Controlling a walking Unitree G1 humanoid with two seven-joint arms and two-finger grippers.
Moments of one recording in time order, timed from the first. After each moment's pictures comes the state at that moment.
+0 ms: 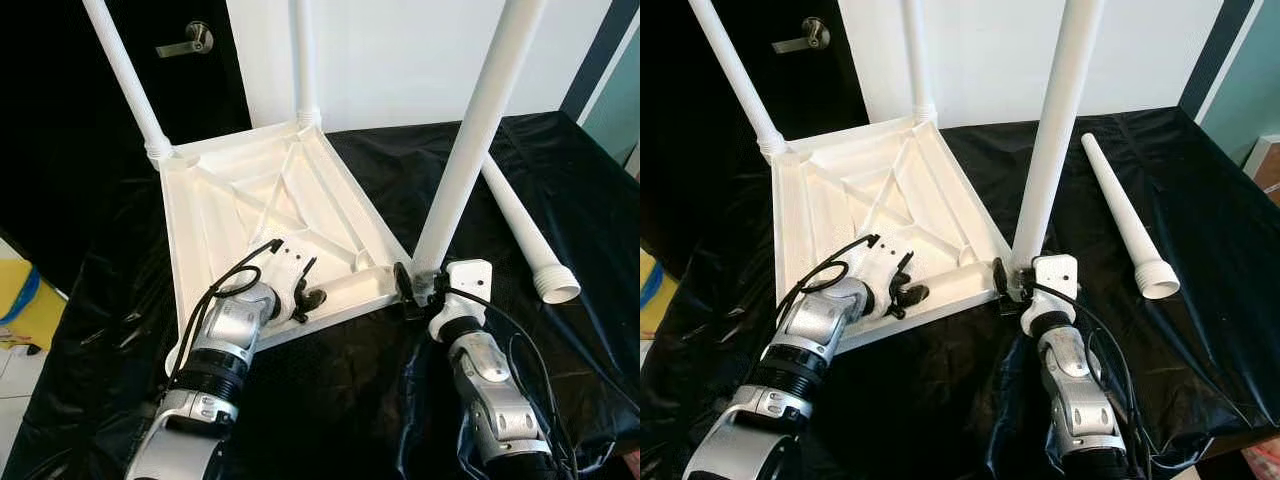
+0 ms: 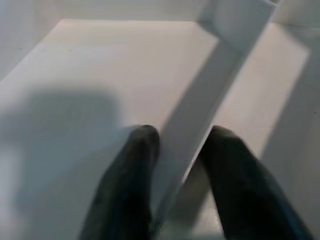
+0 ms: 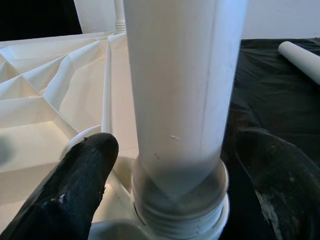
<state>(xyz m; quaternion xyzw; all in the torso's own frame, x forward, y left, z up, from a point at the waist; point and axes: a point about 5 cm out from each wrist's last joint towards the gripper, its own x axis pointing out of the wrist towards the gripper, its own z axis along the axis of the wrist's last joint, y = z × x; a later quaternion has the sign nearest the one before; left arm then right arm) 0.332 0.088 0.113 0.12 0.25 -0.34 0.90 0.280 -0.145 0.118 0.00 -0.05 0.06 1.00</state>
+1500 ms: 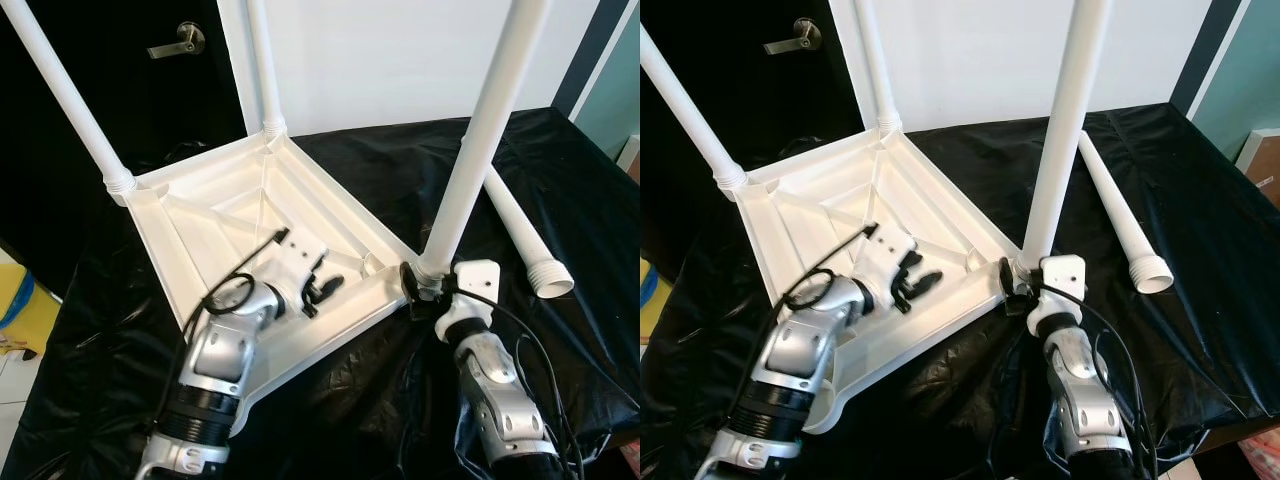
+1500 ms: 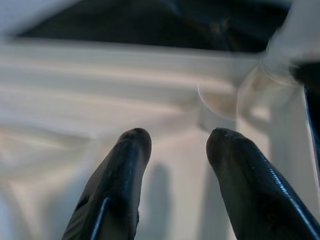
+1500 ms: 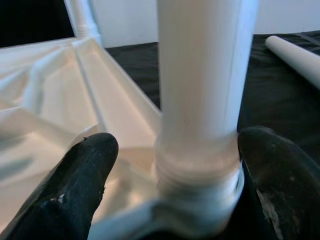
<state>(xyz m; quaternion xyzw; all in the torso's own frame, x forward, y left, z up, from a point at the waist) 0.314 0.095 0.175 0.16 0.06 -0.35 0.92 0.266 -0.153 0.110 0.02 -0.05 0.07 1.00</state>
